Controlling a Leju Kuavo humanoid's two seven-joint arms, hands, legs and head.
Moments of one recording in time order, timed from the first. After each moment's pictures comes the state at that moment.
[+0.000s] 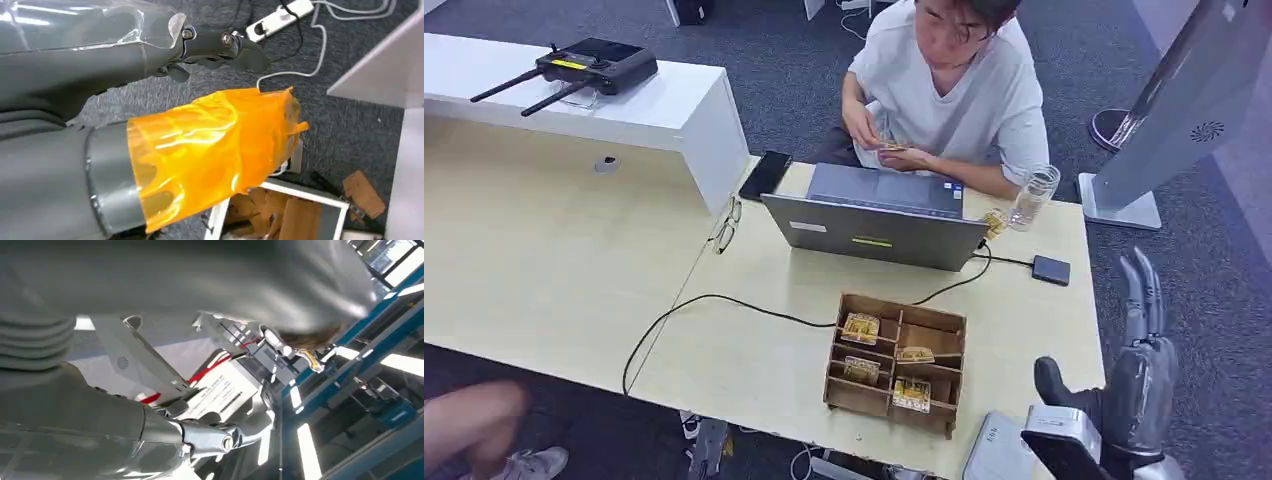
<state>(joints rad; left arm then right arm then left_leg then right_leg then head) -0.12 -0.23 0.61 -0.23 -0.52 0.32 -0.54 0.05 -0.17 0.37 -1.80 0.73 -0.55 -0.12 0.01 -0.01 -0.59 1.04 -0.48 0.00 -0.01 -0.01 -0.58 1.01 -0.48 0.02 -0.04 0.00</state>
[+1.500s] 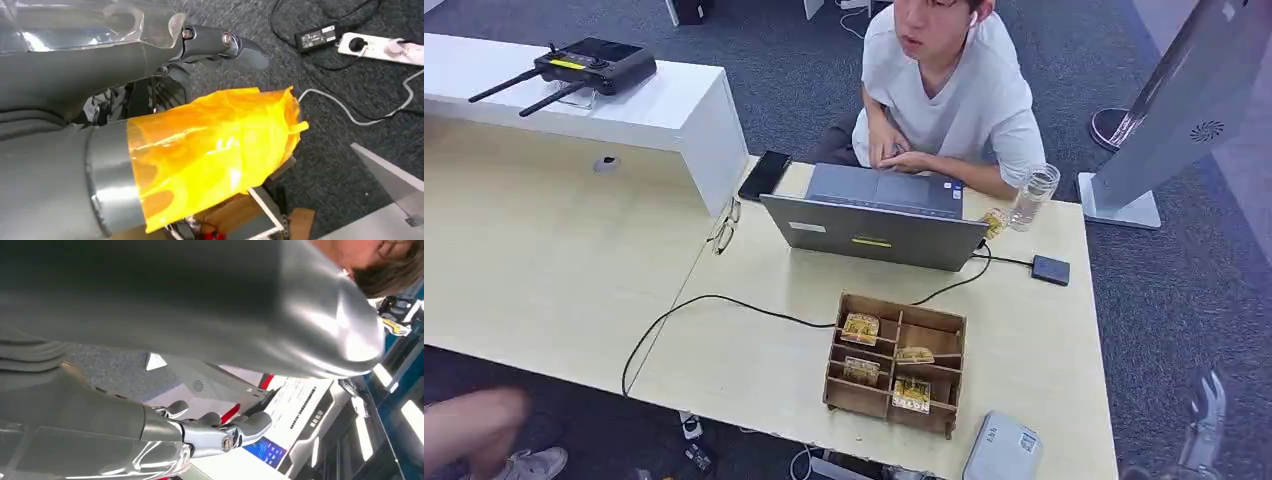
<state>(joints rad) -0.08 -0.22 0.96 -0.23 -0.10 0.02 -0.49 0.44 0.01 0.27 -1.91 0.54 -0.69 -0.28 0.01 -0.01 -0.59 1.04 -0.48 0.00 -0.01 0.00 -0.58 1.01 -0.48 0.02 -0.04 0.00</state>
